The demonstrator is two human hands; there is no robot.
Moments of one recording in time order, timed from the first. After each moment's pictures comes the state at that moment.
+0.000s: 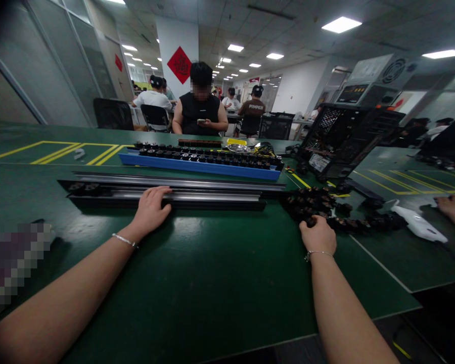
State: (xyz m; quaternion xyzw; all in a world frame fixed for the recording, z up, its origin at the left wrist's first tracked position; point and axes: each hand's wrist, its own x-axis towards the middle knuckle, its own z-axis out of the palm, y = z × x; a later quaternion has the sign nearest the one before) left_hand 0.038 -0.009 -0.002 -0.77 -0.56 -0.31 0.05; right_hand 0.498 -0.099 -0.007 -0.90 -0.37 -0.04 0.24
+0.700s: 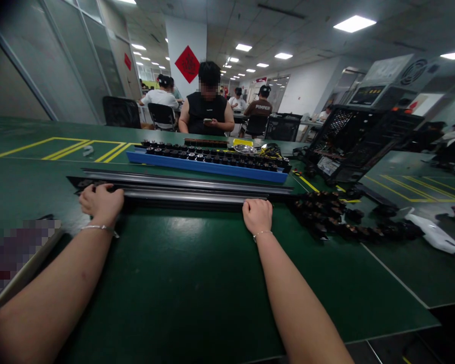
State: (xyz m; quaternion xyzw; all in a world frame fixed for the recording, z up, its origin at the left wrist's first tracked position) left_hand -0.051 0.010 0.010 -0.35 -0.84 -0.41 -0.02; right_hand 0.349 -0.028 -0.006 -0.68 -0.67 -0.13 0.25
